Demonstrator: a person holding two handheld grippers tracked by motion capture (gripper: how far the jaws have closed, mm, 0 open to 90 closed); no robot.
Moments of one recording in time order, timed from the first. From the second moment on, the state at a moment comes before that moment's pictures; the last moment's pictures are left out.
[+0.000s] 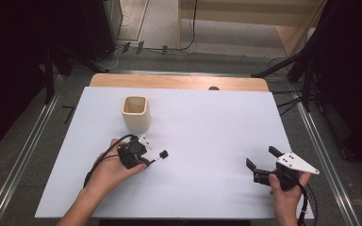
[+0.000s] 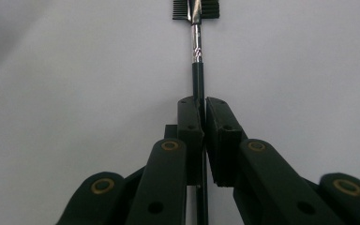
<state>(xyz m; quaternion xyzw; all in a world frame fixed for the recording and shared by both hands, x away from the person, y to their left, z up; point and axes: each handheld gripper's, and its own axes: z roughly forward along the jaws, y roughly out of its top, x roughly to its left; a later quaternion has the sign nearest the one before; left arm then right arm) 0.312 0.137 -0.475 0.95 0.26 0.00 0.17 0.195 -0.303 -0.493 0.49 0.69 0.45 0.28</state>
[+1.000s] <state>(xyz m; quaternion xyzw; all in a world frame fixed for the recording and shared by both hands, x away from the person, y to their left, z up) 0.314 0.161 -0.462 0.92 0.29 0.01 0.28 0.195 -0.304 -0.494 0.49 0.69 0.45 0.29</state>
